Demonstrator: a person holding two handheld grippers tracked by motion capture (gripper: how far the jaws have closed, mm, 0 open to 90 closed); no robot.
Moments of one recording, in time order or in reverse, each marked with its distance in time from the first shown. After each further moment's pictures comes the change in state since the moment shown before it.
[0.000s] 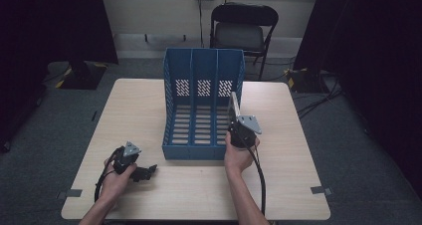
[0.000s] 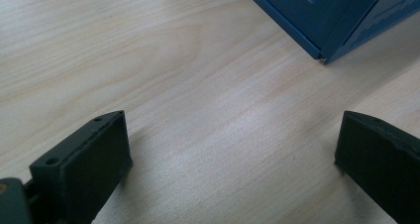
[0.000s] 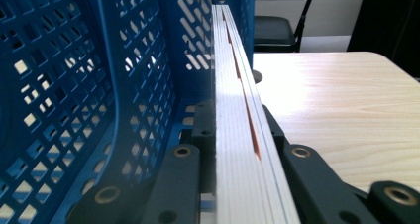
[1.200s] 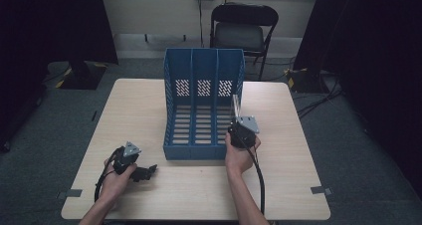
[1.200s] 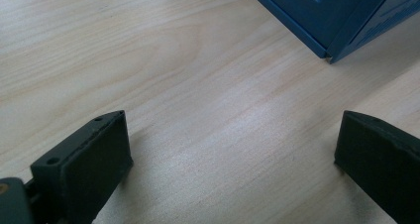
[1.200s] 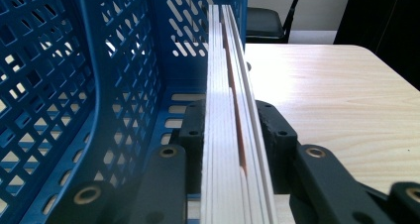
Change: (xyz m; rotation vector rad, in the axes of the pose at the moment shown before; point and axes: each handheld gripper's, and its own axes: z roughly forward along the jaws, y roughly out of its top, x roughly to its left) left arm 0.000 0.000 0.000 0.001 0.001 0.004; right arm -0.001 -0.005 0.005 0.041 -0.035 -0.035
